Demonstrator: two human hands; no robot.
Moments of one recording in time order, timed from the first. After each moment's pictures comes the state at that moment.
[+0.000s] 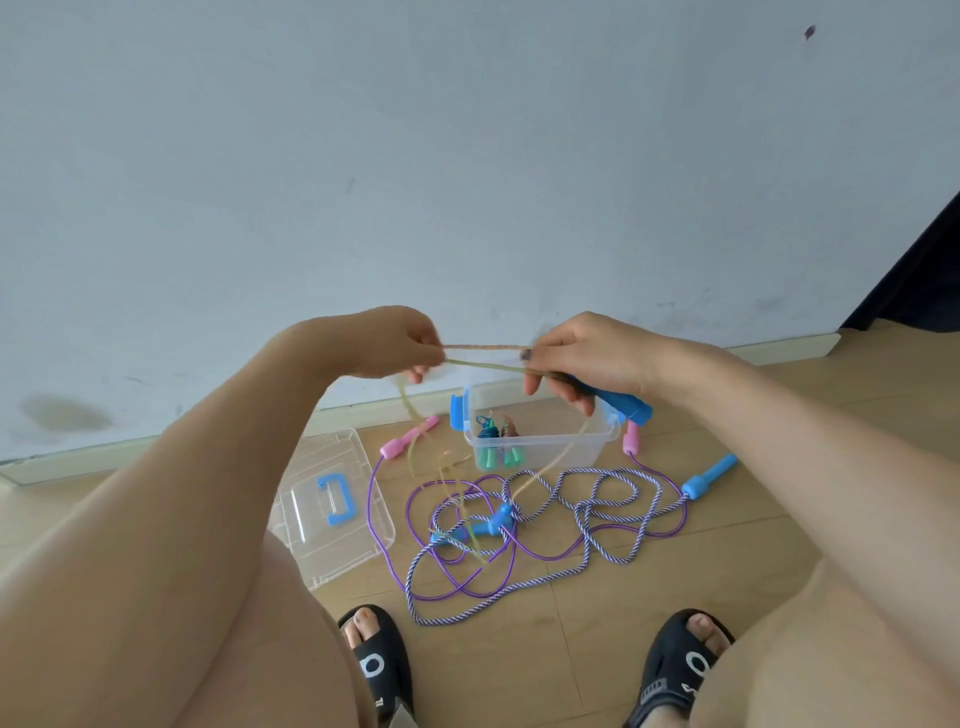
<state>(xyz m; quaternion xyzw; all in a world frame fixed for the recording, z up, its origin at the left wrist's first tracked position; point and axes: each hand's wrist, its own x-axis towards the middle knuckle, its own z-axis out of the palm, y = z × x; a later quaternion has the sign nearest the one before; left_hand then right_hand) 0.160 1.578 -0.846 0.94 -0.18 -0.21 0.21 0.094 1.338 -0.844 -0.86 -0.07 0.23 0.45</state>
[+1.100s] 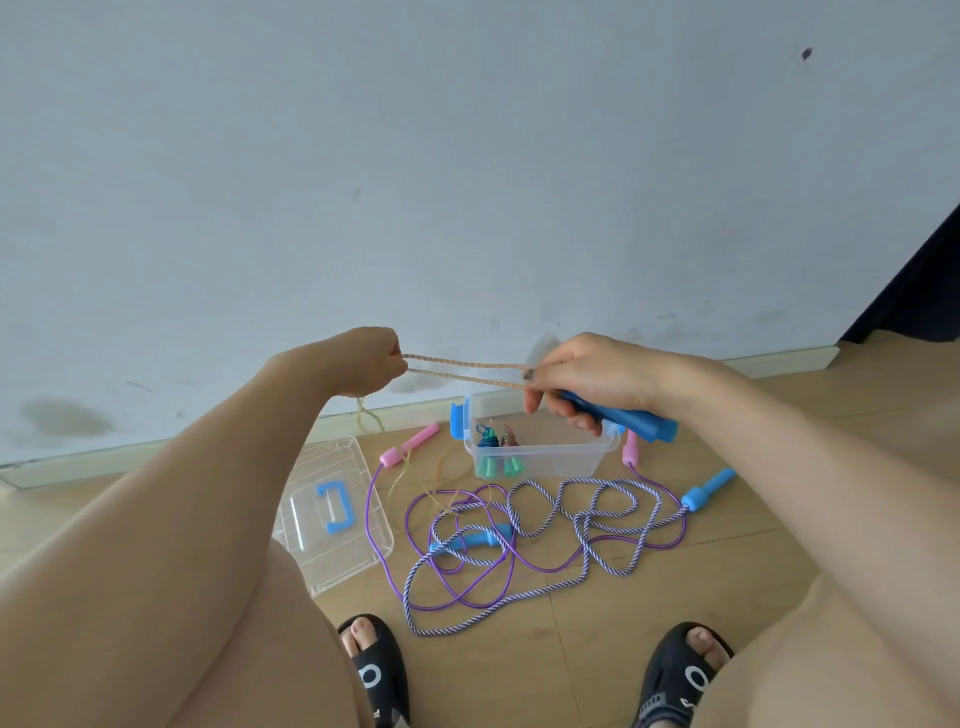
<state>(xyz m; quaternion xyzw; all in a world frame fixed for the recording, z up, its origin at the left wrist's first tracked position) 0.173 1.602 -0.870 0.98 -0.11 -0.16 0.09 0.091 1.339 -0.843 -0.84 -0.04 0.27 0.46</state>
